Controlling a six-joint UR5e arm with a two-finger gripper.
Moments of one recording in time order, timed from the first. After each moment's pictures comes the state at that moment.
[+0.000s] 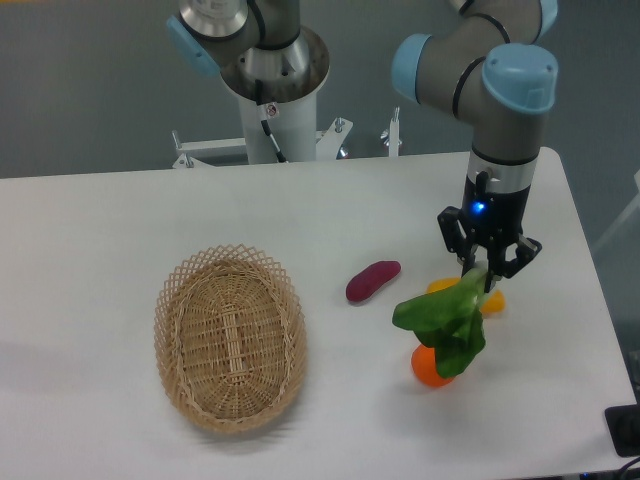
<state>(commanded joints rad) 2.73 -1.86 -1.66 -0.89 1.34 1.42</state>
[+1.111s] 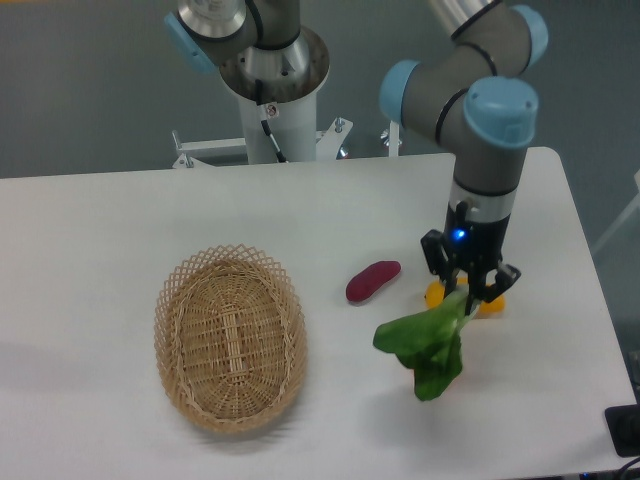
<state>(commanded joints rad) 2.61 -1.99 -1.65 -0.72 1.35 1.22</state>
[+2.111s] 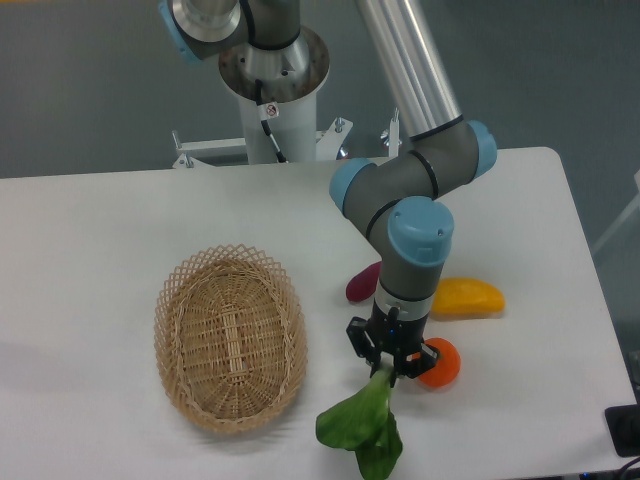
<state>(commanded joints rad) 2.49 -2.13 -1.66 -0.69 1.35 0.94</state>
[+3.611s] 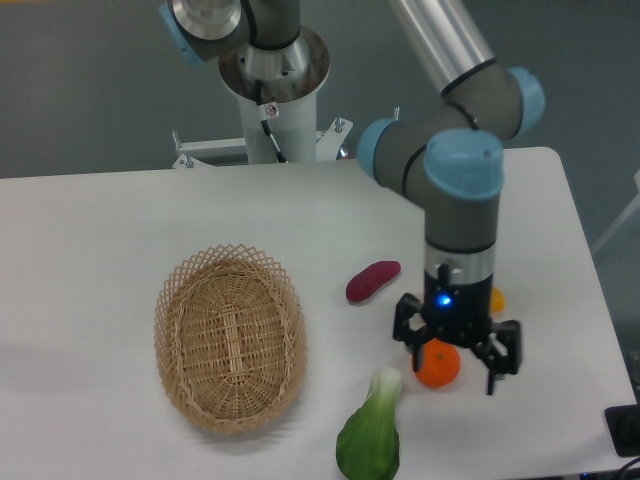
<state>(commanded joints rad) 2.60 -1.99 -1.40 -0.70 1.37 1.05</state>
